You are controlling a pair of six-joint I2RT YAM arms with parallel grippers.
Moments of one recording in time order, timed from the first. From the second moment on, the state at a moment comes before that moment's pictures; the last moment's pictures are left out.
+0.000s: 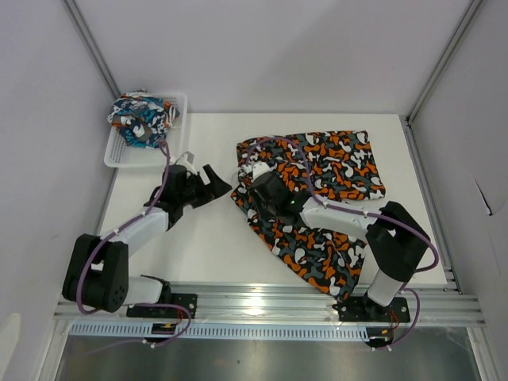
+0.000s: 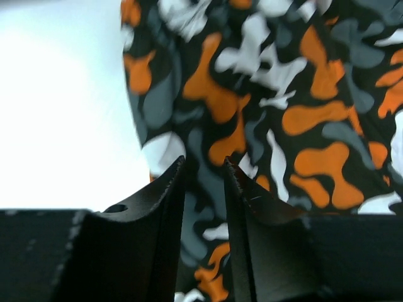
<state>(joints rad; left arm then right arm) -0.22 1.30 0.62 0.09 0.27 -0.68 0.93 1.71 1.12 -0.19 0.25 0.24</state>
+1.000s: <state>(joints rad) -0.25 1.74 0.71 0.63 0.48 -0.69 0.47 2.40 1.74 0.28 -0.68 0.78</state>
